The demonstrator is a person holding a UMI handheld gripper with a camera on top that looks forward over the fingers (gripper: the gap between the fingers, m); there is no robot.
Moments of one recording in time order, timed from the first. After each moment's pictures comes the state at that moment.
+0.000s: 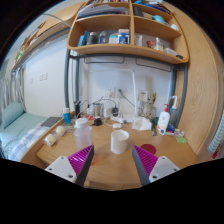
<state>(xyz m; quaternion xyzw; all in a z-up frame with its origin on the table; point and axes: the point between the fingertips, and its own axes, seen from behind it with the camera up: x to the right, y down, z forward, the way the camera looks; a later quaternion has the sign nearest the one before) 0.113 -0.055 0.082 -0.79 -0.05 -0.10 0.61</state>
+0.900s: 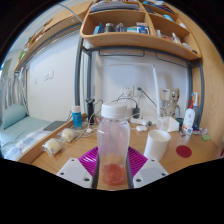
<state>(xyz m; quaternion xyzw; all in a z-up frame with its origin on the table) 0.016 0.066 -0.006 -0.75 -0.07 -0.07 0.65</state>
